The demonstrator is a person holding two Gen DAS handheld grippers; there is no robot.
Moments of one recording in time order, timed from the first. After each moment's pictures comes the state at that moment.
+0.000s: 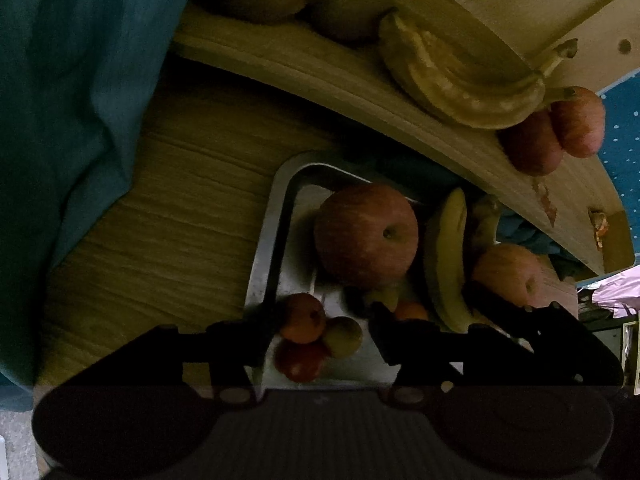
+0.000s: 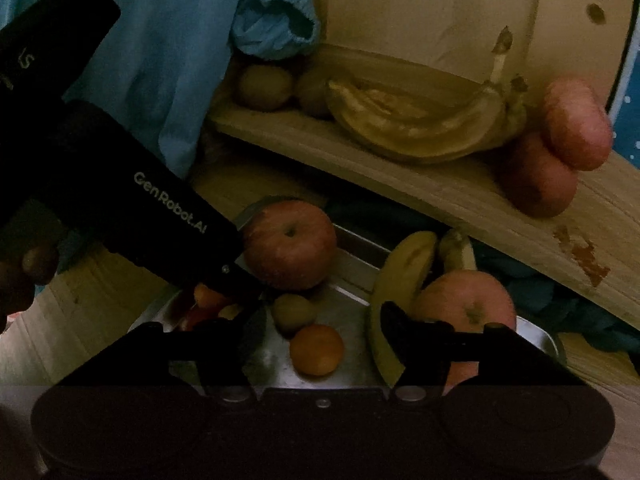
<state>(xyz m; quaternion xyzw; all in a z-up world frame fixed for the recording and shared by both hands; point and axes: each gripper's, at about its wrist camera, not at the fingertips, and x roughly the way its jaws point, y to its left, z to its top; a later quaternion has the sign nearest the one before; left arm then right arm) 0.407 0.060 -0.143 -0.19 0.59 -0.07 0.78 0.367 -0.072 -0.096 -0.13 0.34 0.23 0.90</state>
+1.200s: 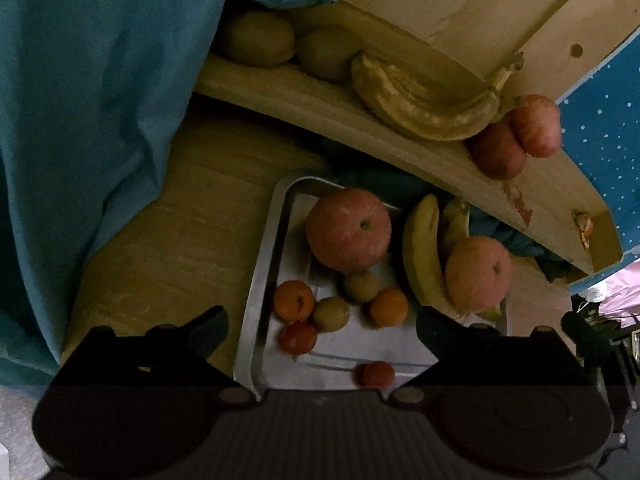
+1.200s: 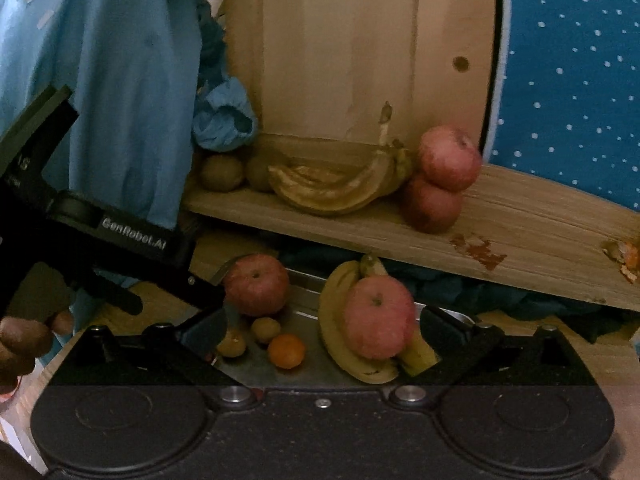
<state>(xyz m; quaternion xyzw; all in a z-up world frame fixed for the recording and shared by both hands) 0.362 0.058 -0.101 -0.18 0.55 -0.06 0.82 0.291 -0.119 -0.050 -0.05 0.26 0.15 0.95</state>
